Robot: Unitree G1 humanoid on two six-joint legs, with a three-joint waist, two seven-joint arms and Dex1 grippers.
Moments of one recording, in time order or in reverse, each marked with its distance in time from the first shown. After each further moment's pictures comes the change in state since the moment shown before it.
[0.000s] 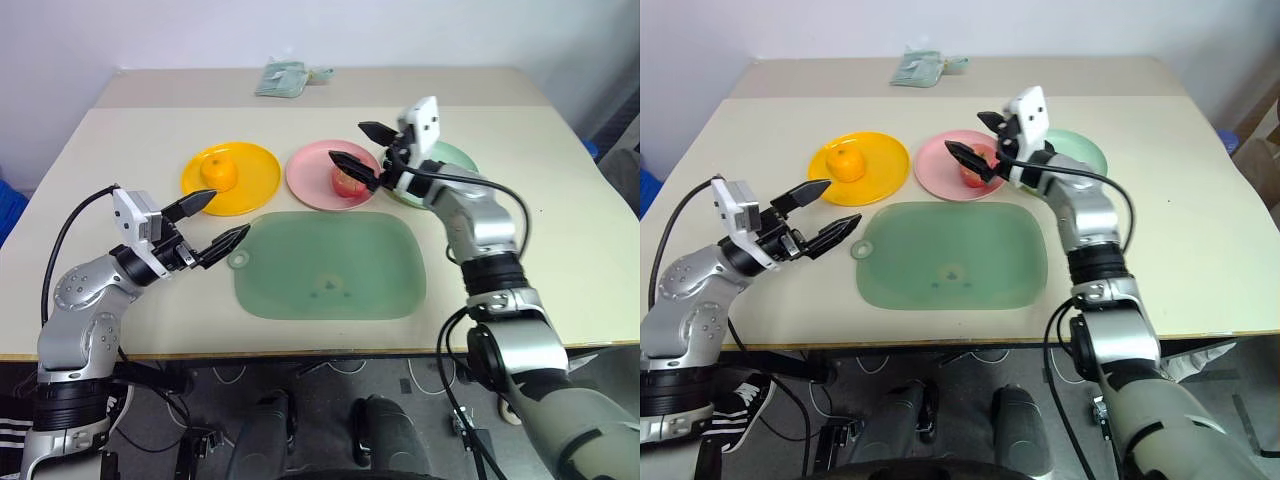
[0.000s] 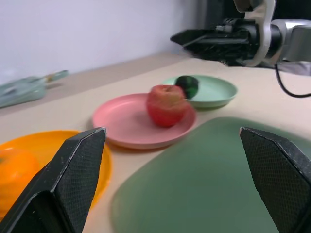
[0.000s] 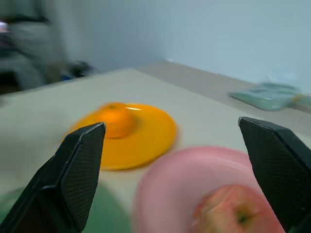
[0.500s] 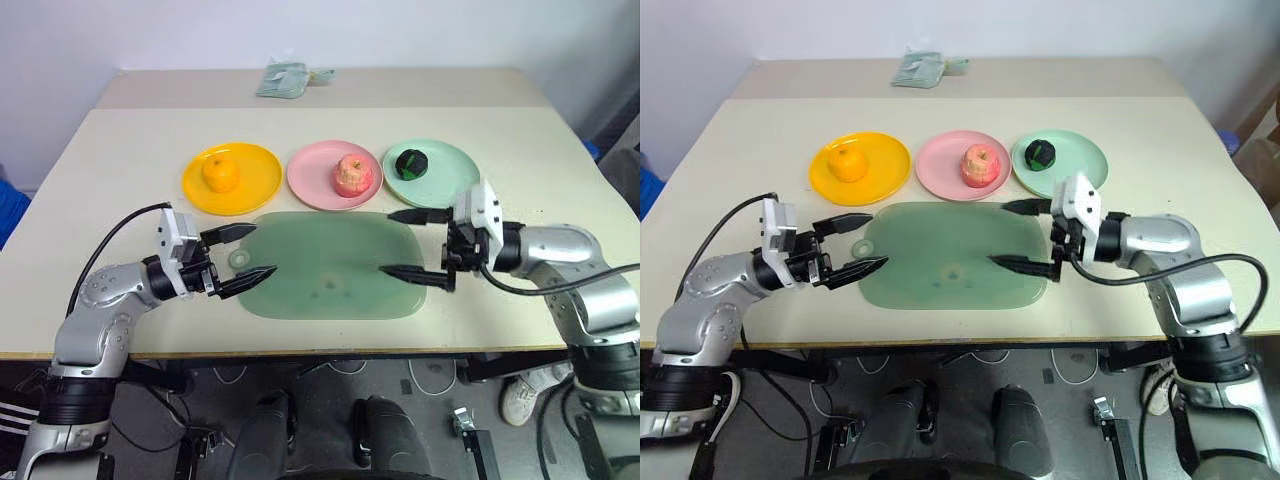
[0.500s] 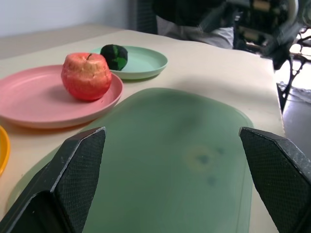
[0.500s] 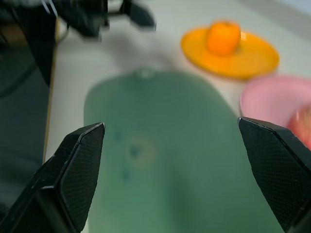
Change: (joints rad) left arm -0.063 0.027 -0.151 0.064 0.026 0.026 -0.185; right arm 0.478 -0.394 0.014 -0.571 0.055 0.108 0.230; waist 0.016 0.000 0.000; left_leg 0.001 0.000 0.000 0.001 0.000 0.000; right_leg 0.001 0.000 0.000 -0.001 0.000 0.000
